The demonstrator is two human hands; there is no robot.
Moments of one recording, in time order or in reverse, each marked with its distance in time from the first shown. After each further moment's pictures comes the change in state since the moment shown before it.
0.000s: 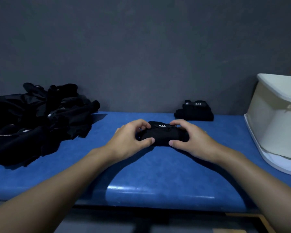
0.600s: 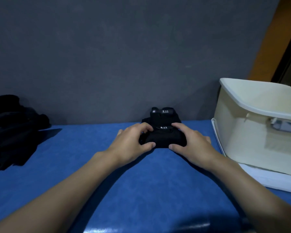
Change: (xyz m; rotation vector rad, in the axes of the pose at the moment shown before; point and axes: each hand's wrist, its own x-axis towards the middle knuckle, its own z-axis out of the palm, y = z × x) left_hand 0.083 0.047 0.080 0.067 -0.092 0.135; right_hand 0.000 0.071 -0.053 -0.260 0.210 0.185
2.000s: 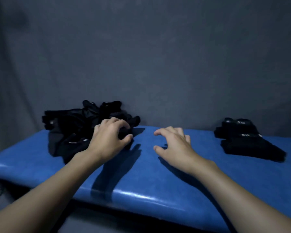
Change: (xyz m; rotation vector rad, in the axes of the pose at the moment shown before) left_hand -0.161 -0.075 -0.197 0.480 0.352 -0.320; right_hand -0.025 -0.229 0.078 0.166 -0.089 -0.449
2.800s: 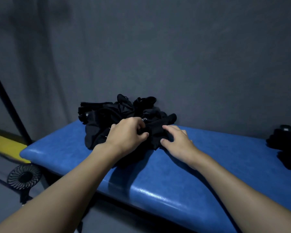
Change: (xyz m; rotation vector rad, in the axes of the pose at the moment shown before) left_hand 0.000 -0.061 -0.022 -0.007 -0.050 -0.175; right_hand 0.063 -0.056 0.080 0.272 -0.160 0.112
